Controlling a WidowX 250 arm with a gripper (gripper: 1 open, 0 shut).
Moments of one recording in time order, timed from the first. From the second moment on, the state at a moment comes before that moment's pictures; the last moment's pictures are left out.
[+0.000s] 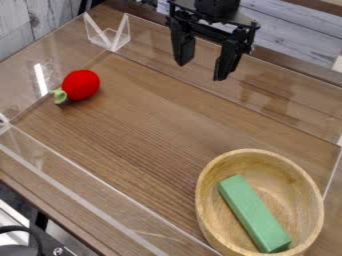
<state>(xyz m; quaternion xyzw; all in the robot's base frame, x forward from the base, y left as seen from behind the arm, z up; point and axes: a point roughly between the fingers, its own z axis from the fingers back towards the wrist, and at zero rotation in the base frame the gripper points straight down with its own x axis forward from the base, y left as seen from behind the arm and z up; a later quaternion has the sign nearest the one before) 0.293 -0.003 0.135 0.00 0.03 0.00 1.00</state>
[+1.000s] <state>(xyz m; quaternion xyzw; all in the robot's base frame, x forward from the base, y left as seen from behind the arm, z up) 0.245 0.157 0.095 0.02 0.01 -0.01 1.00</state>
